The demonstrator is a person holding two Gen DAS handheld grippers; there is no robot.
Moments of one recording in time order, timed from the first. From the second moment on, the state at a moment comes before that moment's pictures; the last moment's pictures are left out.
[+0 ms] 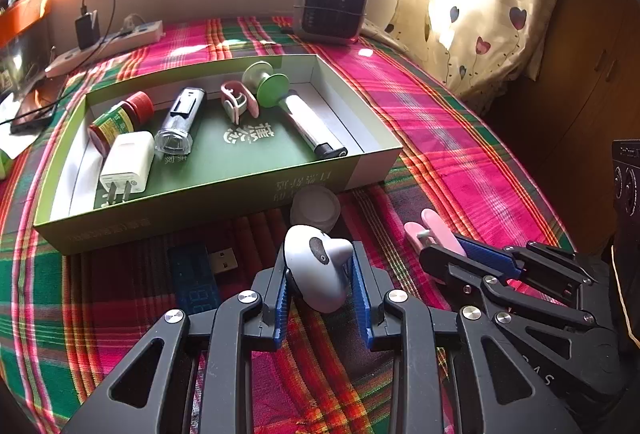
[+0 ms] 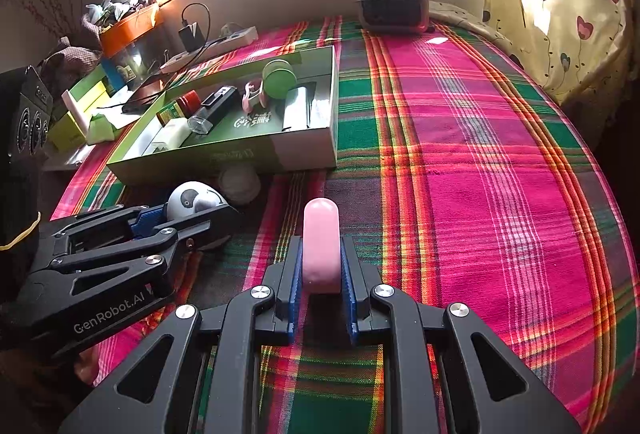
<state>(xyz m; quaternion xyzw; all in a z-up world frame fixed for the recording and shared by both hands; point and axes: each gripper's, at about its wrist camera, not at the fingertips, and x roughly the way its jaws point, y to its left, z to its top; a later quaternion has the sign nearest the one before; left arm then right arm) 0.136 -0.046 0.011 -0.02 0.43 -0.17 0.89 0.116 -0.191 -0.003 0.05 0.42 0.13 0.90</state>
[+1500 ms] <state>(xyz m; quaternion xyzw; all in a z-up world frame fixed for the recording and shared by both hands) 0.153 0.012 0.070 -0.07 0.38 -0.16 0.91 0.119 -0.168 0.052 0.01 0.36 0.15 0.92</state>
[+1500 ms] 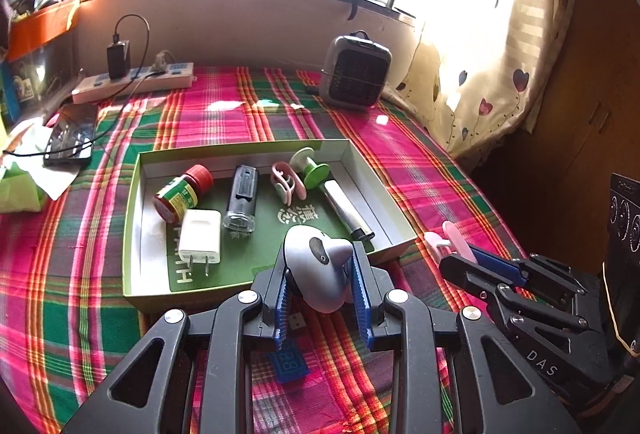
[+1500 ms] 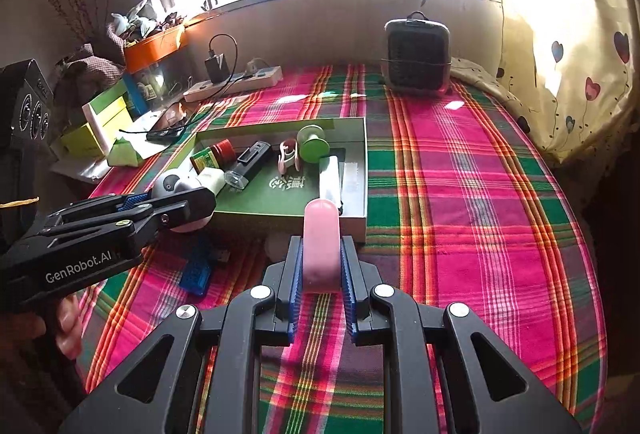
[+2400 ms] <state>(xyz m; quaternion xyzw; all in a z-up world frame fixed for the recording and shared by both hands) 0.217 0.036 0.035 -0.08 0.42 -0.15 0.89 0.219 -0.126 0.031 0.01 0.41 0.20 0.89</state>
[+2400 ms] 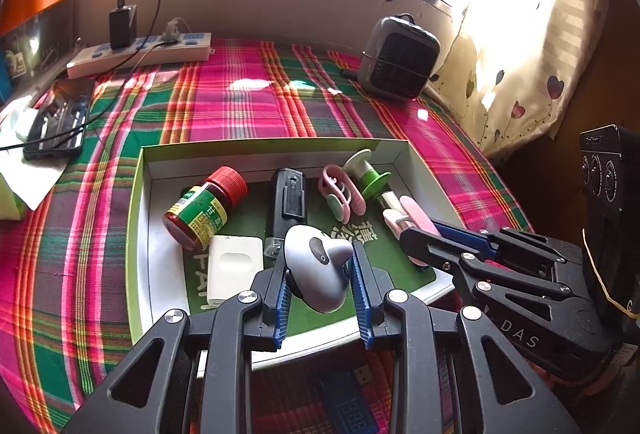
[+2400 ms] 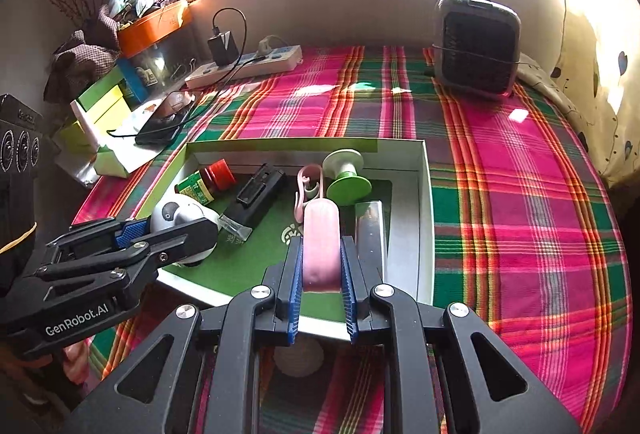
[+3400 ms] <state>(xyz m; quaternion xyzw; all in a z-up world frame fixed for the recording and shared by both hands) 0.232 0.027 0.010 -0.06 0.45 -0.15 0.88 0.243 -0.112 0.005 -0.03 0.43 0.18 0.89</state>
